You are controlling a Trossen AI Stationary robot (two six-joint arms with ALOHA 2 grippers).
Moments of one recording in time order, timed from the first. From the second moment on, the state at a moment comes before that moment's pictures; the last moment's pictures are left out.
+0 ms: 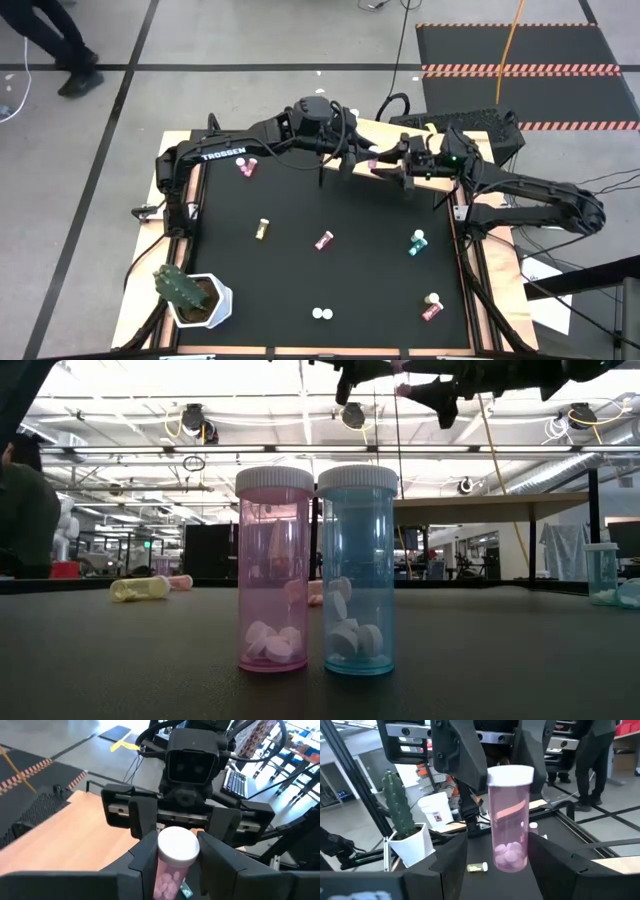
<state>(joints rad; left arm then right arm) 0.26 1.88 1.87 -0.24 0.32 -0.23 -0.40 0.91 0.66 0.21 -0.36 0.25</state>
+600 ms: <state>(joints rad) 0.25 1.88 1.87 -0.24 0.34 -0.37 -0.40 0.92 0.66 0.25 -0.37 0.35</state>
